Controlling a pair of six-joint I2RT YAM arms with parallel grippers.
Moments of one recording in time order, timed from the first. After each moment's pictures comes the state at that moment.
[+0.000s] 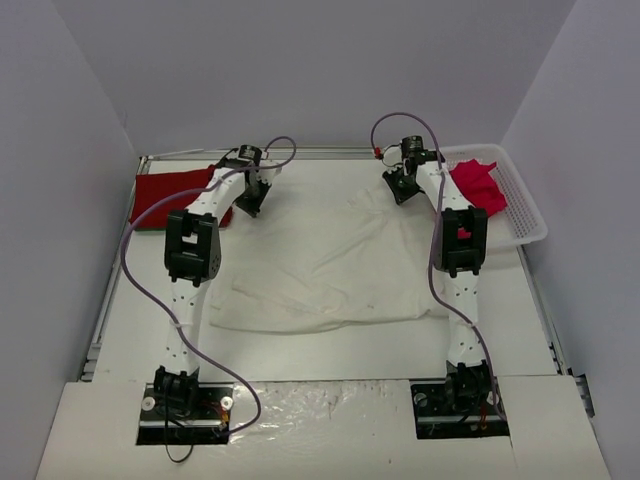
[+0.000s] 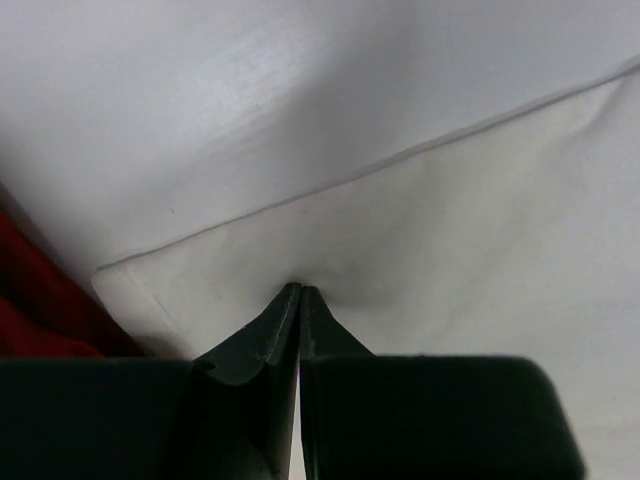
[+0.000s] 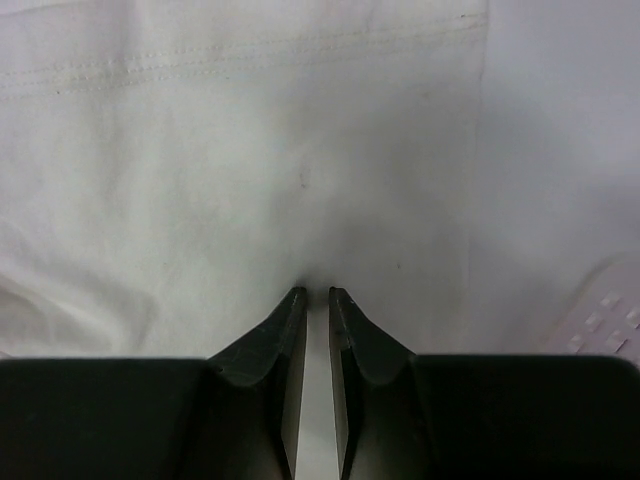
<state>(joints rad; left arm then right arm) -0.22 2.41 2.12 -0.86 0.06 0.25 0.12 2.54 2.26 -0.82 -0.11 -0.47</state>
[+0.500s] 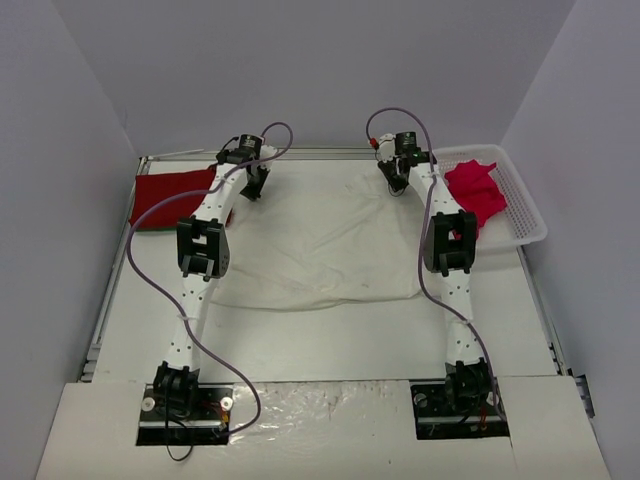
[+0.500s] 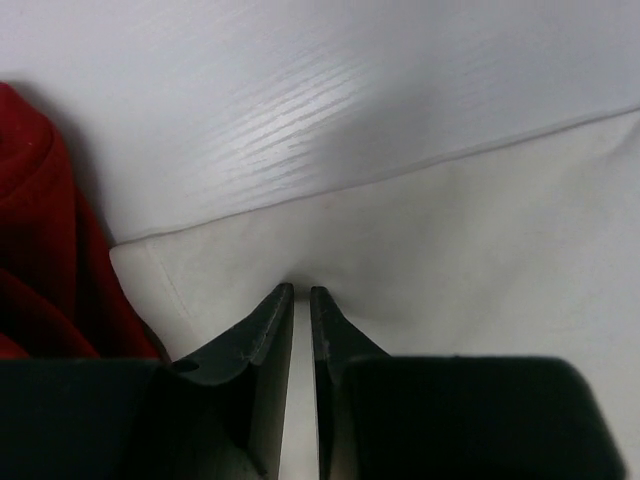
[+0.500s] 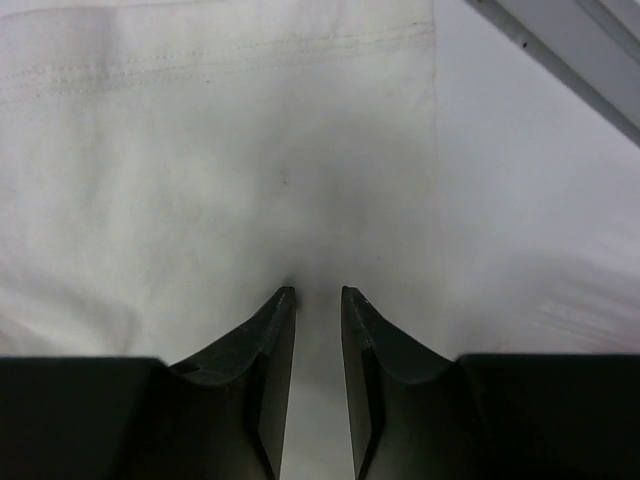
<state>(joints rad) -0.20 2.68 2.61 -0.96 0.00 0.21 0.14 2.67 2.46 -0.71 -0.01 -0.45</state>
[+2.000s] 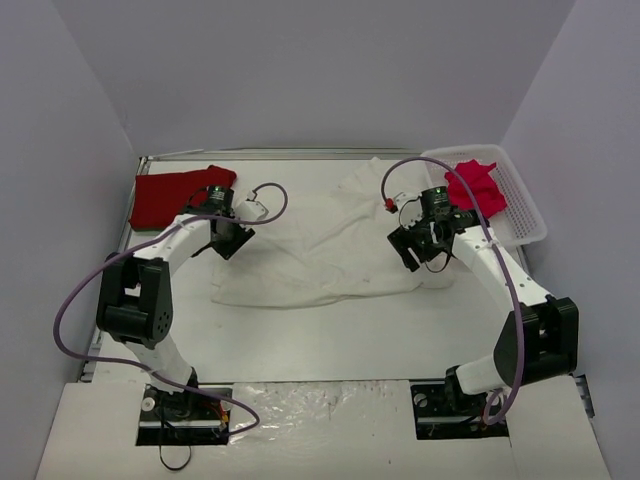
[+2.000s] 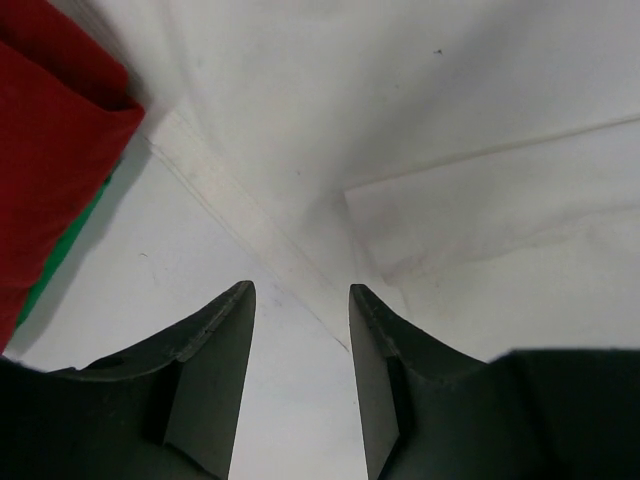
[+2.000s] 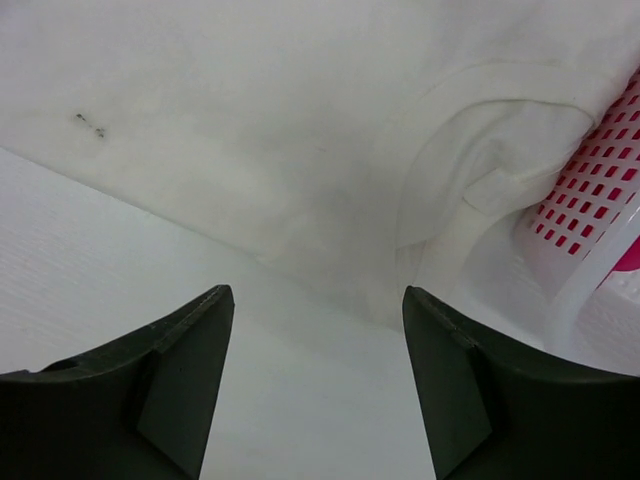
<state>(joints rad) -0.20 1.71 1.20 -0.58 0.04 0.60 0.24 1.43 1.11 -0.77 -0.08 -0.42</state>
